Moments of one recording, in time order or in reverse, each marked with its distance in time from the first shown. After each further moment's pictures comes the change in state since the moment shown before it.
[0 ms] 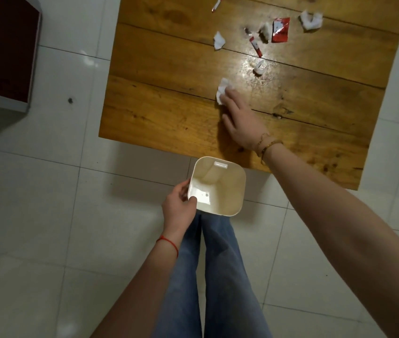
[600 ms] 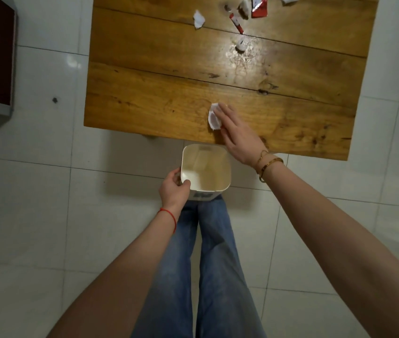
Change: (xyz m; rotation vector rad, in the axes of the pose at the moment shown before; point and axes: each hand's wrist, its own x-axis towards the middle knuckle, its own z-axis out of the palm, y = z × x) left_hand 0.023 -0.029 0.019 -0.004 0.026 -0.085; right_hand -0.089 -0.002 0.034 0.079 0.014 0.033
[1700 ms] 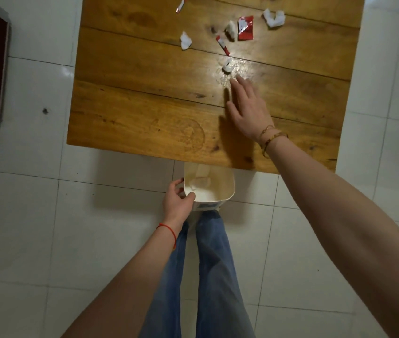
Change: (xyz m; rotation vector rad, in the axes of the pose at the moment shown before) left_hand 0.006 0.015 0.044 -0.108 -0.098 -0.026; right_hand 0.071 0.052 -0.069 -0.165 0.146 0.126
